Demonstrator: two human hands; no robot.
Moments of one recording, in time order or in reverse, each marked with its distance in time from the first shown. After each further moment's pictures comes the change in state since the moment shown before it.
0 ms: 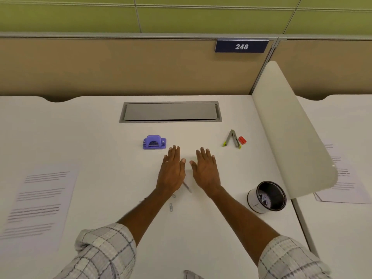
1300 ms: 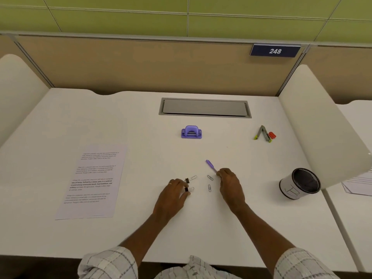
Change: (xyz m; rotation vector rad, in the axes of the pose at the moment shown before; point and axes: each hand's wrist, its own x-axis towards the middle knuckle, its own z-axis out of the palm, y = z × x) left_hand -0.168 -0.145 -0.030 -0.065 0.140 0.207; right_hand -0.106 -0.052 0.051 0.089 0.107 -0.022
